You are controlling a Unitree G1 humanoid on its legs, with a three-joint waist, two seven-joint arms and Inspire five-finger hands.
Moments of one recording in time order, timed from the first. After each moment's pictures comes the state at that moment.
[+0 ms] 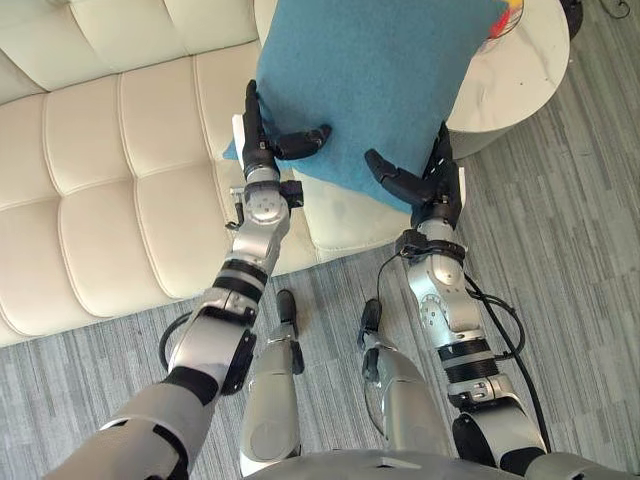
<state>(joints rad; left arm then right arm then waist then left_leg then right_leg) -0.86 0.14 -0.11 0.68 -0.19 -0.06 0.44 -0.42 -0.03 0.08 0.19 0.32 -0.10 -0.35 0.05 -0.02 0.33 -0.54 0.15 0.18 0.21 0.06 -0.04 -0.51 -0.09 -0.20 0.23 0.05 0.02</state>
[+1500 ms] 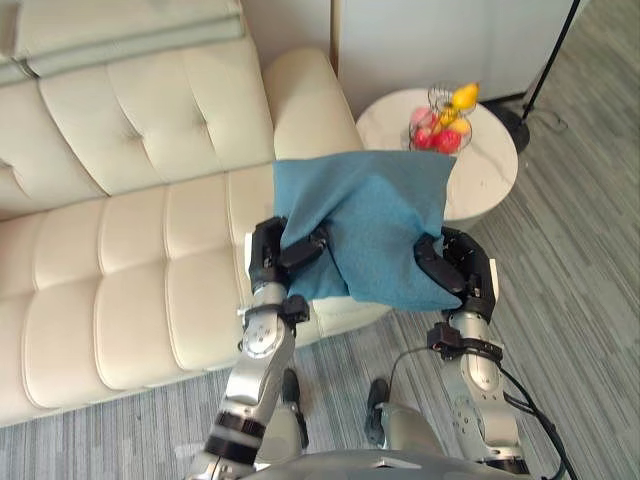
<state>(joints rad) 0.10 0.01 -0.22 -0.08 -0.30 -0.03 0.35 0.24 -0.02 0.06 -0.14 0.19 -0.15 -0.20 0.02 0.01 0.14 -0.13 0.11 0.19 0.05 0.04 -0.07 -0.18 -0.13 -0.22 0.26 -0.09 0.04</state>
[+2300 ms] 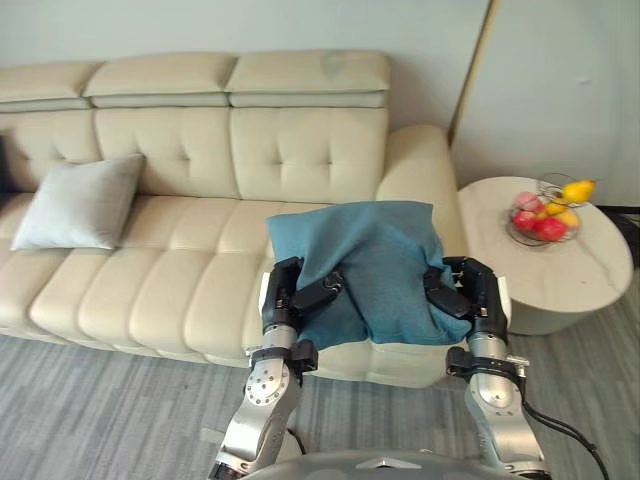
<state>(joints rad) 0.13 0.06 -0.41 -0.10 -0.30 -0.04 0.33 0.23 -0.15 -0.02 0.00 0.00 -0.13 -0.29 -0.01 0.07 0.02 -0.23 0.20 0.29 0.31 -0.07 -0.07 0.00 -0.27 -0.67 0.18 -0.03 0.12</state>
